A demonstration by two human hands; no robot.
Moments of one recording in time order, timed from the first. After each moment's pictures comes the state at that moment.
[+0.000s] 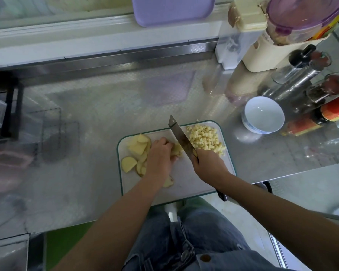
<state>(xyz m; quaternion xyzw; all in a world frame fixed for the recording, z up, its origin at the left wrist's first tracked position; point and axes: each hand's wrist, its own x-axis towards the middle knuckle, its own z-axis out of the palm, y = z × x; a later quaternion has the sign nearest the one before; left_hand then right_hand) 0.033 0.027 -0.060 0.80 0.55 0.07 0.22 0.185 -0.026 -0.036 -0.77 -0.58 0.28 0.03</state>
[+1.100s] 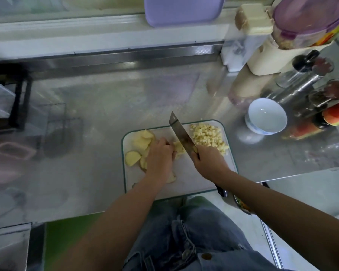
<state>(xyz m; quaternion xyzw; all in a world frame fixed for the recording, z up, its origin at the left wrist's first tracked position) 0.023 0.014 -0.059 0.79 0.58 0.04 0.19 0.178 -0.025 -0.027 -0.75 -0.61 0.27 0.04</state>
